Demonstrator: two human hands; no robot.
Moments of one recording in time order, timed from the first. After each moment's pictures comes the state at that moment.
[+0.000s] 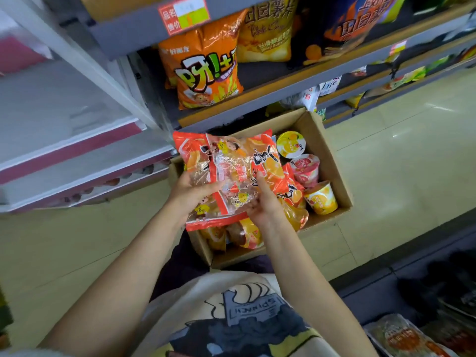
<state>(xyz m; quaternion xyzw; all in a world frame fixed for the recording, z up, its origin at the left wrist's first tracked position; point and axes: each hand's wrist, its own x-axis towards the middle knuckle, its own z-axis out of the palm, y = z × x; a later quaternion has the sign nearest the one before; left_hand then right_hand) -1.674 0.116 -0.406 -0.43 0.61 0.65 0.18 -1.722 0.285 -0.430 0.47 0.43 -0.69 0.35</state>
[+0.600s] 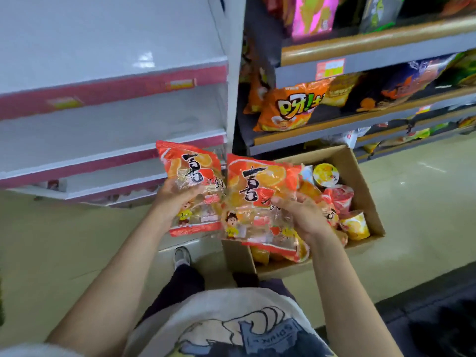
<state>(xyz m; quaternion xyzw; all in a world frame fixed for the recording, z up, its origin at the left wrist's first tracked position) -1.561 -0.055 -0.356 -0.45 0.62 0.64 0.09 -1.672 0.213 -0.353 0.12 0.67 -0.61 0.41</state>
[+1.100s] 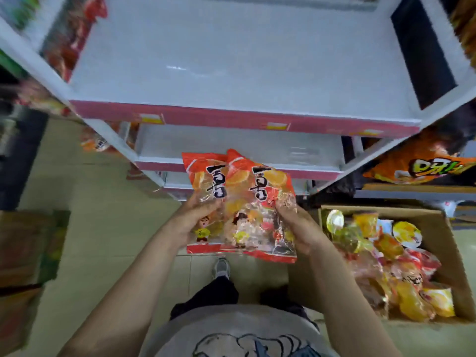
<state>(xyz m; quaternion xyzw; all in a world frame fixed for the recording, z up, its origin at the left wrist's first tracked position) -1.401 -0.237 -0.330 -0.45 0.45 0.77 0.03 -1.568 -0.034 -0.335 -0.01 0.62 -0.56 0.54</state>
